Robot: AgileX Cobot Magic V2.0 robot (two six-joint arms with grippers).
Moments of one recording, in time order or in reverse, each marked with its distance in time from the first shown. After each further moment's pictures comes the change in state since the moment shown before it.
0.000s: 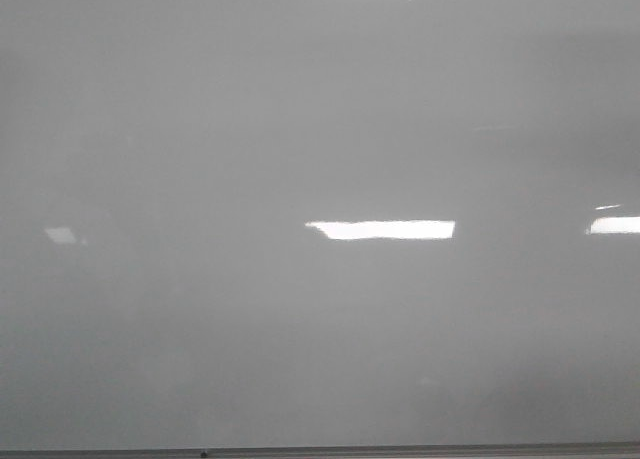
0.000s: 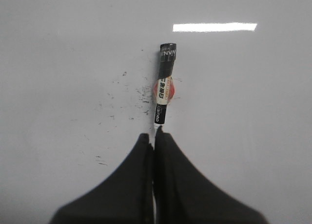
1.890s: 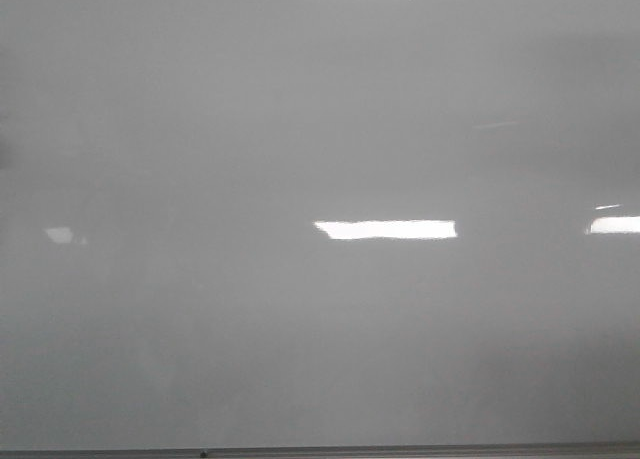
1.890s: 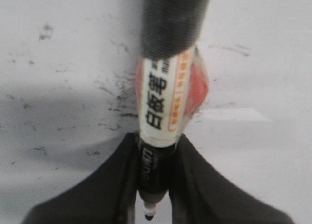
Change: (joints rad) left arm -0.002 0.908 -0.089 -0.010 -0.499 0.022; right arm 0.000 0.065 0.000 0.000 -0.011 -0.059
